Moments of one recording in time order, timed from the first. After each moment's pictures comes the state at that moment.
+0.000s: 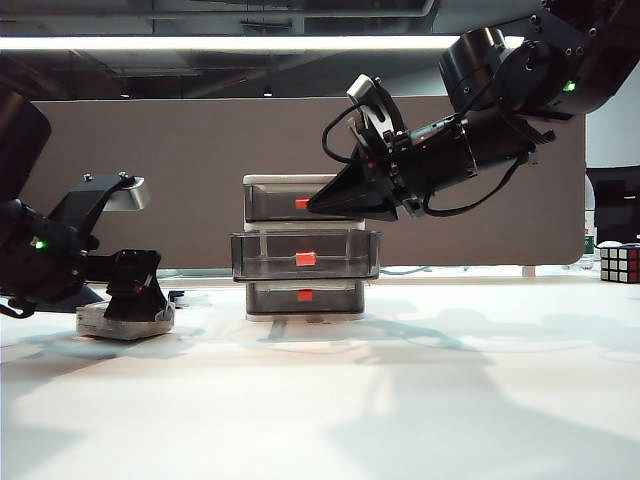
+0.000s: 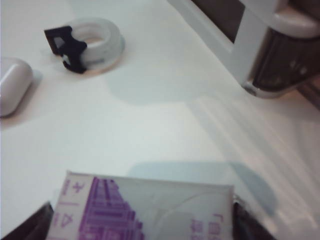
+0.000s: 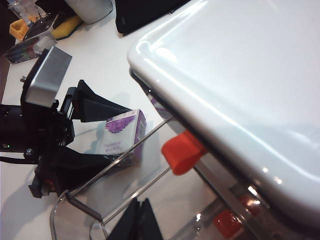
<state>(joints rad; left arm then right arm) -0.21 1.70 0.55 0.65 0.17 0.14 0.37 1.88 1.12 0.33 -0.75 0.08</state>
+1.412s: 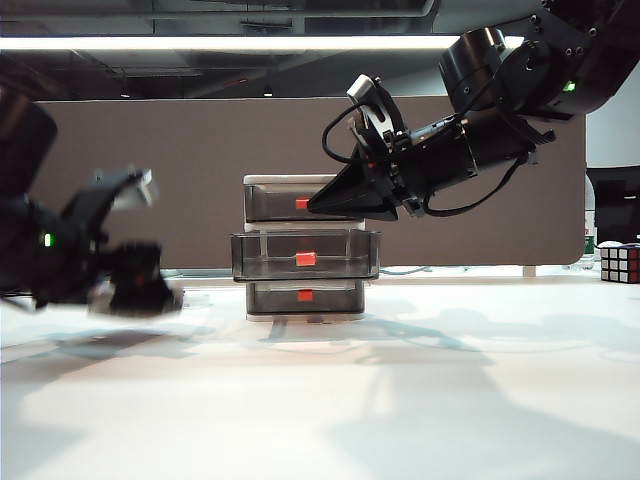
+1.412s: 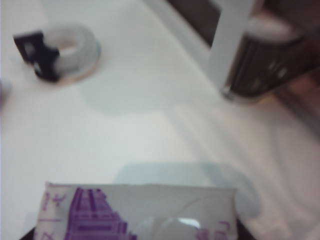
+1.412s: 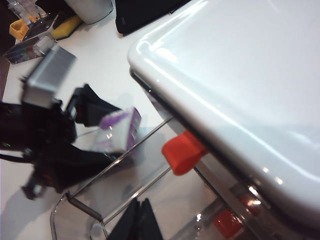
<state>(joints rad) -0.21 1.71 0.57 0.66 0.25 0.14 0.37 1.88 1.12 0.33 -0.75 0.08</state>
